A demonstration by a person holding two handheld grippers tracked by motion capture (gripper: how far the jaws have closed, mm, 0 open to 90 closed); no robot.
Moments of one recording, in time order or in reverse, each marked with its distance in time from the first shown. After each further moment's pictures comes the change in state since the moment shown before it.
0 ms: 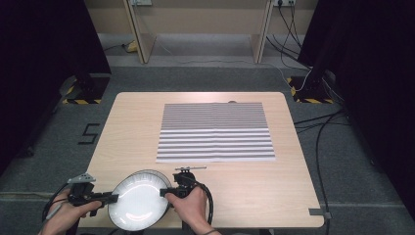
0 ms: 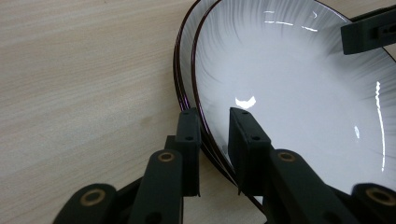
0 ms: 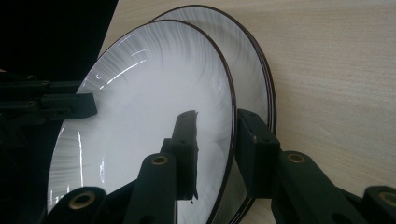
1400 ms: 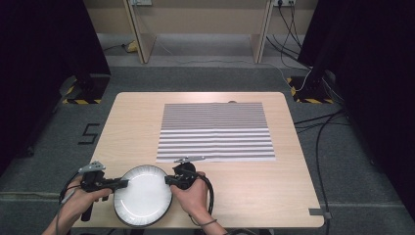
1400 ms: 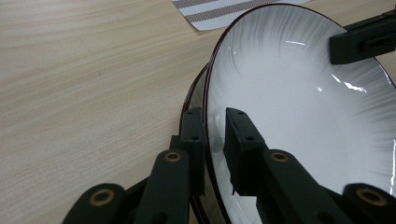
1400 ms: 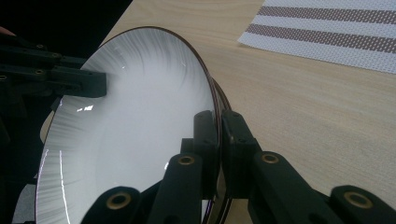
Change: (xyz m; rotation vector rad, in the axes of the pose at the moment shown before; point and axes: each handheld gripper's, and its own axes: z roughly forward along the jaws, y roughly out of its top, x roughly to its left) left arm 0.011 0.025 0.027 -0.115 -0.038 0.052; right arm -0.008 0.024 0.001 -0.088 -0.038 -0.240
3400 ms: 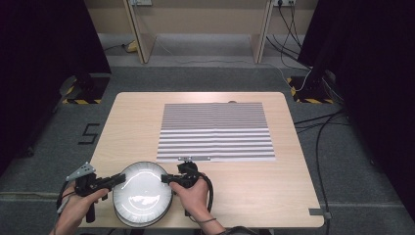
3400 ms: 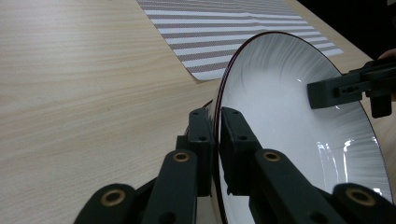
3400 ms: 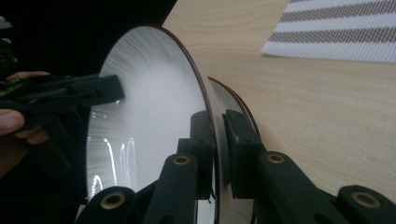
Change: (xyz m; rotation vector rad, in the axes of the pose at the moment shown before) left arm 0.000 -0.012 -0.005 -0.223 -0.020 -0.061; right arm -0.009 -0.001 0.004 -0.069 0.143 0.095
